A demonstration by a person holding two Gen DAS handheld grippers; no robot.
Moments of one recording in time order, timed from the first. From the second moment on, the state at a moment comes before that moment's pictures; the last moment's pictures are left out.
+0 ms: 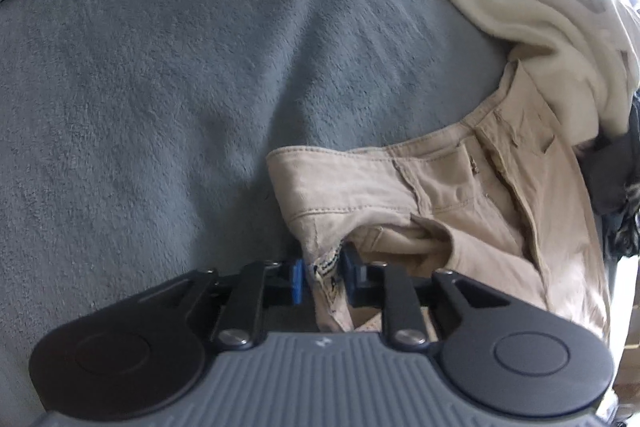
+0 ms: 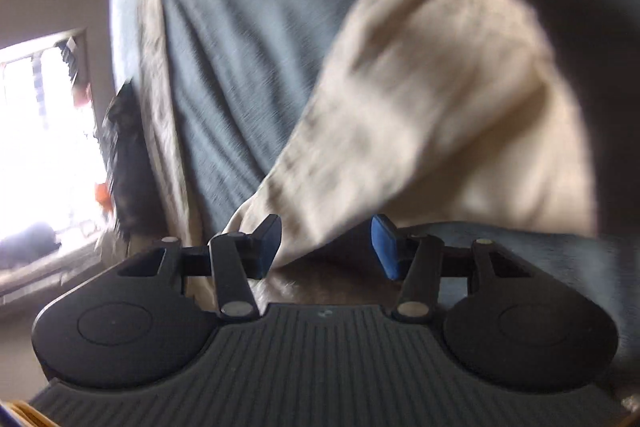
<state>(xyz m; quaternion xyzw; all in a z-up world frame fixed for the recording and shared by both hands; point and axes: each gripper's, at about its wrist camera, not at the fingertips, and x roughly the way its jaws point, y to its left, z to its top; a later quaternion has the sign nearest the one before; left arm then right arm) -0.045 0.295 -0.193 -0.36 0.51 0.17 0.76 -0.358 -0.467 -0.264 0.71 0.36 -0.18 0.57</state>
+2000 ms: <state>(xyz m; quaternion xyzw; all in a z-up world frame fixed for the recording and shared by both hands) -0.050 0.273 -0.192 -0.27 0.56 0.17 0.77 -0.146 -0.541 -0.154 0.58 0.37 -0.28 0.68</state>
